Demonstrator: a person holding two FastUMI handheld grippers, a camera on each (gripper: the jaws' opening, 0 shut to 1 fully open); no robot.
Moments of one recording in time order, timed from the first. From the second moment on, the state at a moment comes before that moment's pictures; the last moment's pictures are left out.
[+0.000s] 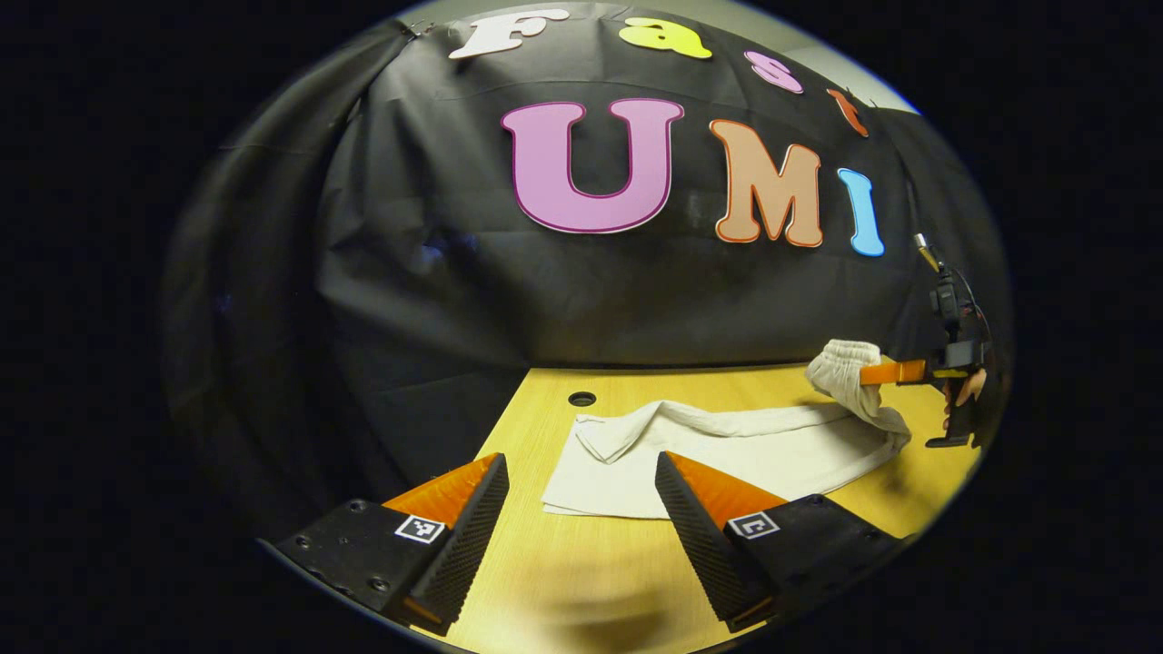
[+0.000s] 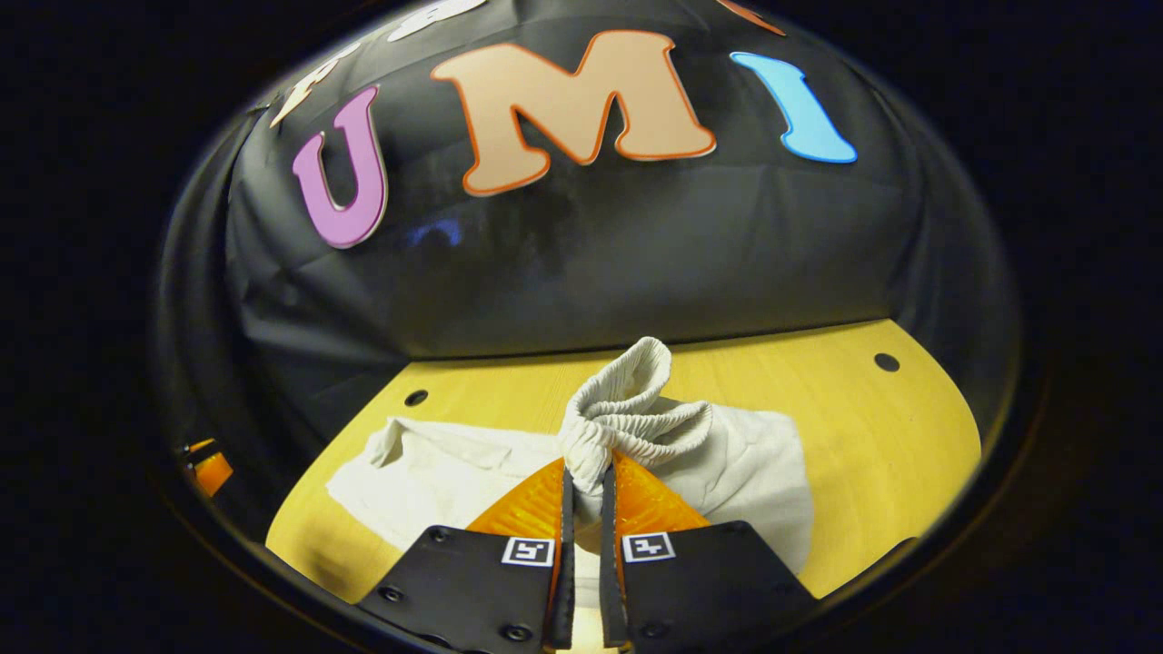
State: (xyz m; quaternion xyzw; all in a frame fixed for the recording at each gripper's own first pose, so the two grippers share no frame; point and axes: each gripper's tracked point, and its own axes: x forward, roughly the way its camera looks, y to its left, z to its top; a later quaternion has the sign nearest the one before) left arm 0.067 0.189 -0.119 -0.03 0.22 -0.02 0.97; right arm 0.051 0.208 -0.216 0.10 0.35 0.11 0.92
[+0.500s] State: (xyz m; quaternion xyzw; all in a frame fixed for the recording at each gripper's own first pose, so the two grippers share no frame) left arm 0.085 0.187 -0.151 -0.06 0.24 -0.04 0.97; right arm -0.020 0.249 -0.265 0.04 0.41 0.19 0.89
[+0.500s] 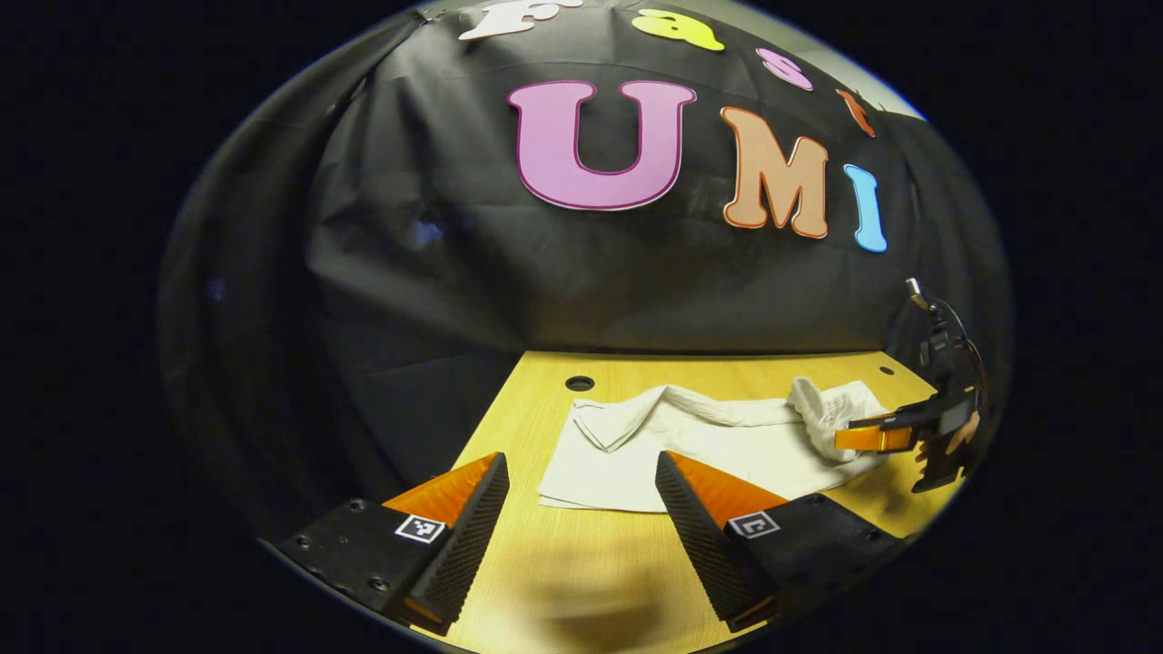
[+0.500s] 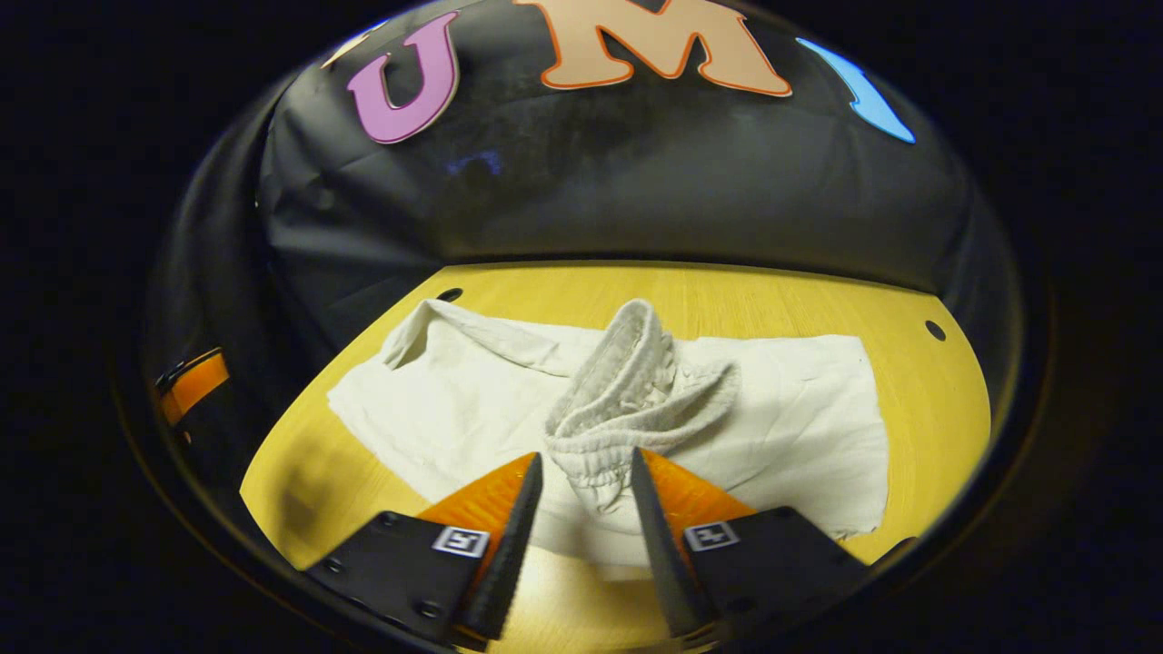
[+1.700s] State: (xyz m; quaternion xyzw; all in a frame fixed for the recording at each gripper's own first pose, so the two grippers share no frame) left arm 0.149 0.189 -0.318 -0.09 0.38 -0.02 0.92; right arm -0.084 0.140 -0.215 0.00 0.39 0.09 0.92
